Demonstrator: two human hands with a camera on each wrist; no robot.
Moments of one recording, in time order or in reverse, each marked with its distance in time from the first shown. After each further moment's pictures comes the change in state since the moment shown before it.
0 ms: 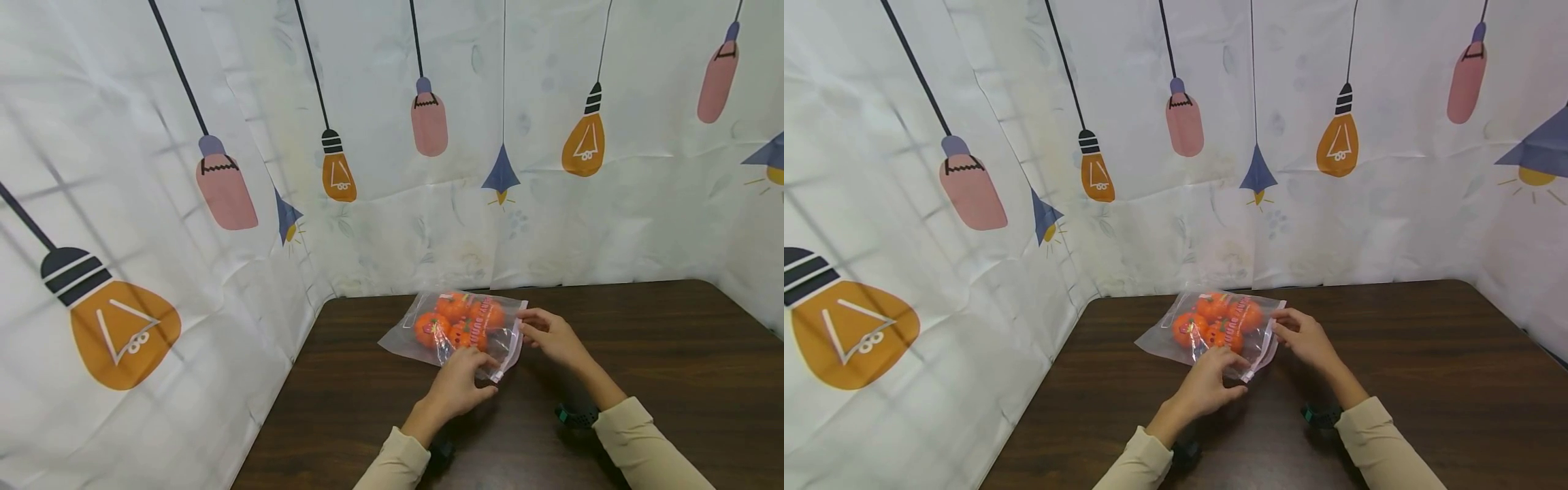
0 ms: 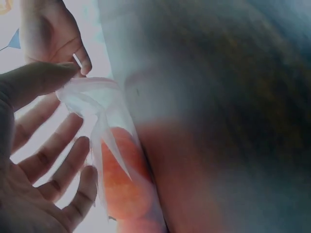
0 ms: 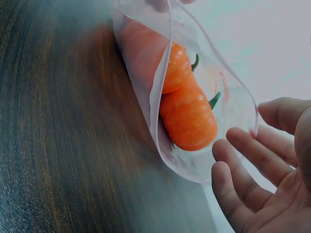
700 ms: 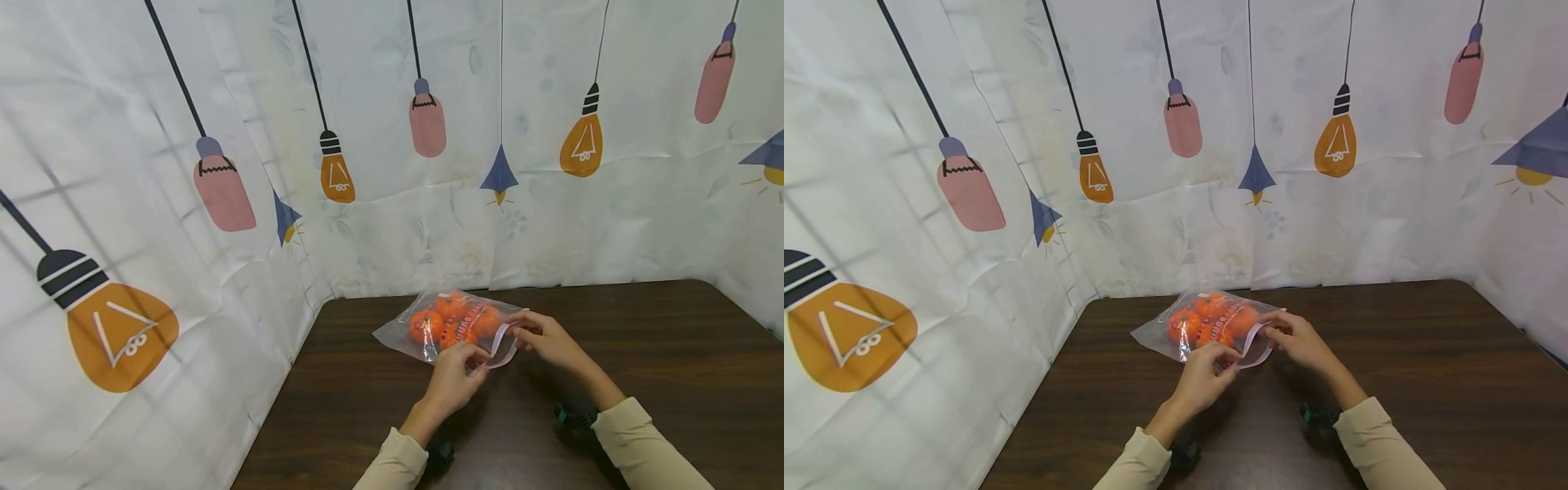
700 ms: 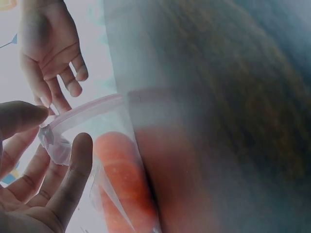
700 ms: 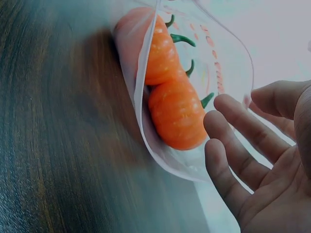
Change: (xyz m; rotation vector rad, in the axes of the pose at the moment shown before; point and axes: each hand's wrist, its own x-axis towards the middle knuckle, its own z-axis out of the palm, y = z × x) left_hand 0.002 -0.007 0.004 -0.252 0.251 0.009; right_hand -0.001 -0.002 0.000 0.035 -0.129 -0.152
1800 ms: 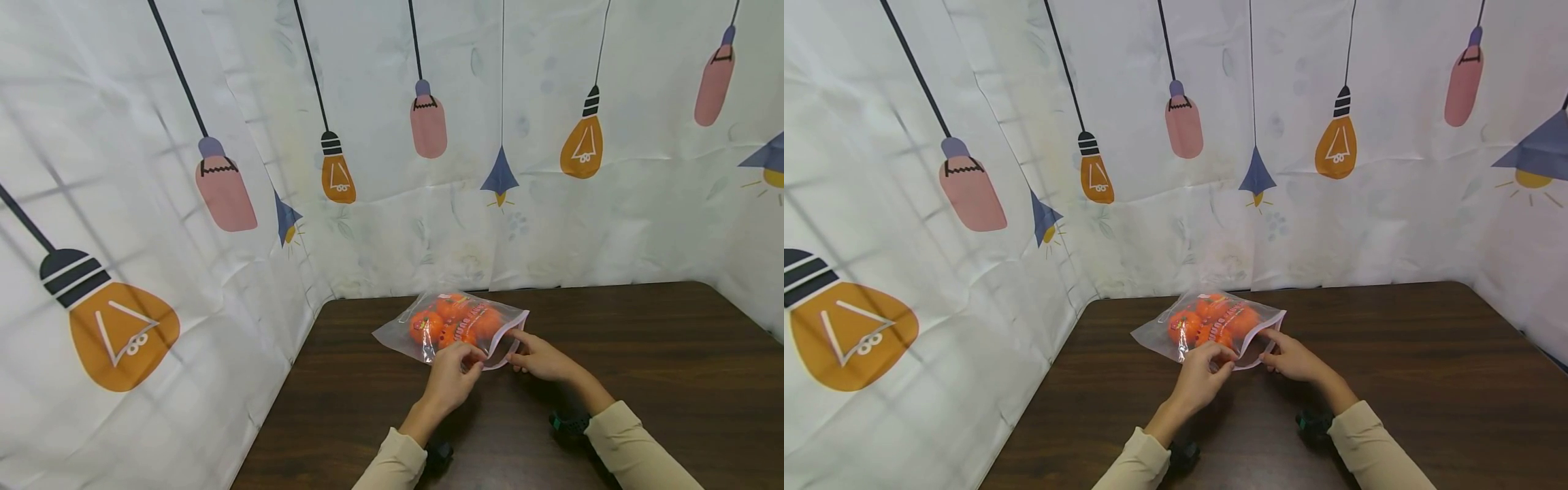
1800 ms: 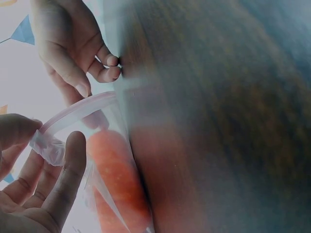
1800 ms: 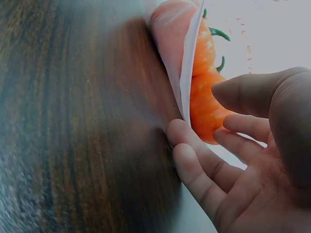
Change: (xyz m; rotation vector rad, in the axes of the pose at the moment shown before) left_hand -0.001 -0.001 -0.003 -0.052 0.044 -0.041; right_hand 0.002 0.022 0.020 -0.088 -0.218 0.111
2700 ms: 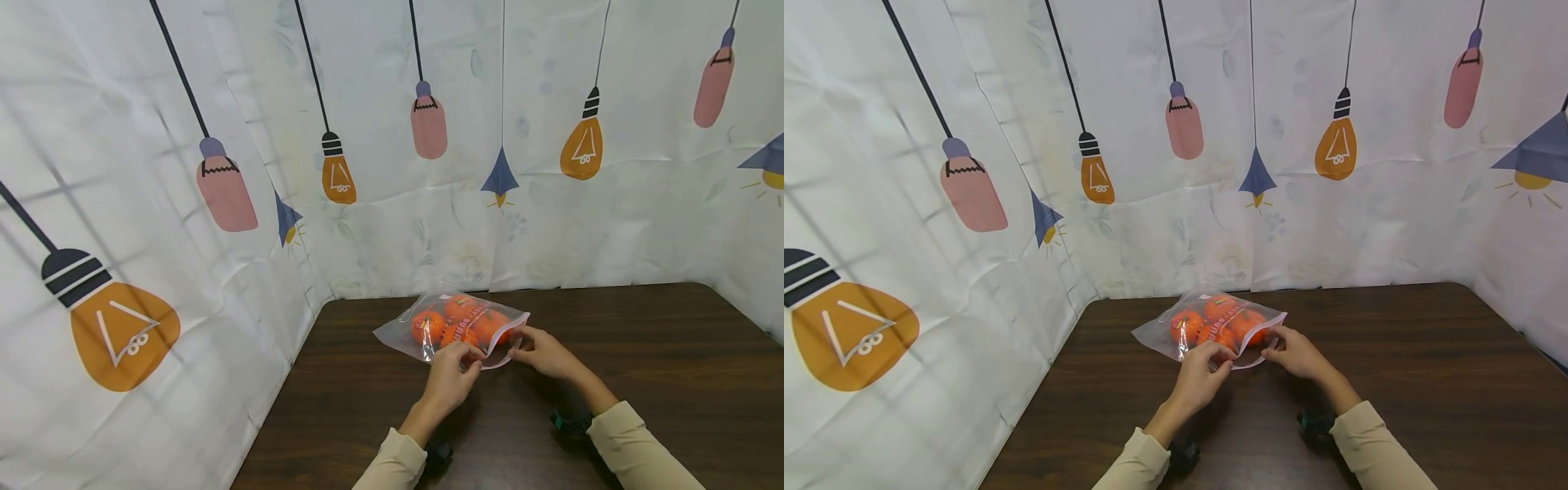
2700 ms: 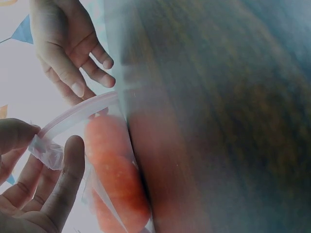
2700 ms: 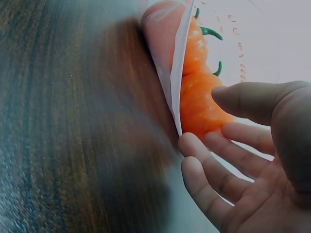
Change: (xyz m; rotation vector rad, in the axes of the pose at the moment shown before) left_hand 0.000 0.000 0.000 -0.001 0.044 -0.002; right_hand -0.004 -0.004 -0.008 -0.126 0.151 0.005
